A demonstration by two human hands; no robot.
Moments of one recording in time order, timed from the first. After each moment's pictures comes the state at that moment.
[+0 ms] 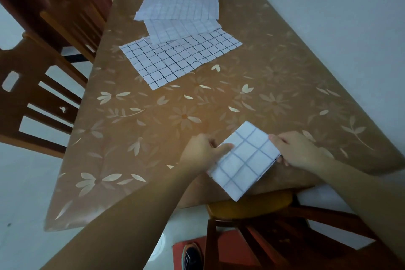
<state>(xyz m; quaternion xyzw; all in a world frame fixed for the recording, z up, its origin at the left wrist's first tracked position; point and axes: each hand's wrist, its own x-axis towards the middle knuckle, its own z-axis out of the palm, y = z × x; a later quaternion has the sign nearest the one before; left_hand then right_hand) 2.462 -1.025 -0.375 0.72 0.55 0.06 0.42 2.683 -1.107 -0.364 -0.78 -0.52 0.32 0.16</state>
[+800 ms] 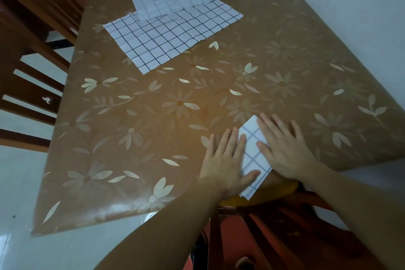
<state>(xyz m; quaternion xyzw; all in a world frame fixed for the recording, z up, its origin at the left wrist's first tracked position) 2.483 -1.066 -0.453 0.92 0.36 -0.11 0.10 2.675 -1.106 -0.451 -0.74 -0.66 0.10 -0.07</state>
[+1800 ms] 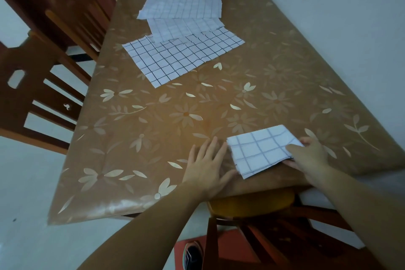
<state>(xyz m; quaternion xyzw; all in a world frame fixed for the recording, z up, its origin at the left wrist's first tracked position) 2.445 -1.066 -0.426 0.89 0.43 -0.06 0.15 2.690 -1.117 -0.409 -0.79 -0.10 0.38 0.47</state>
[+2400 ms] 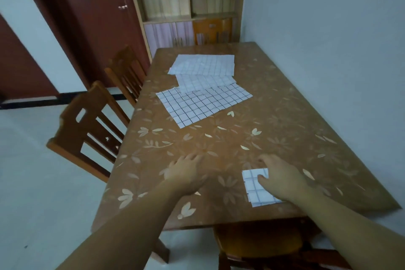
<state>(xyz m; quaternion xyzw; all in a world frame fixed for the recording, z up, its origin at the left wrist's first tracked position) 2.376 -1.040 -0.300 0.83 0.54 -0.06 0.14 2.617 -1.127 -0.290 -0.77 -0.62 0.15 0.07</state>
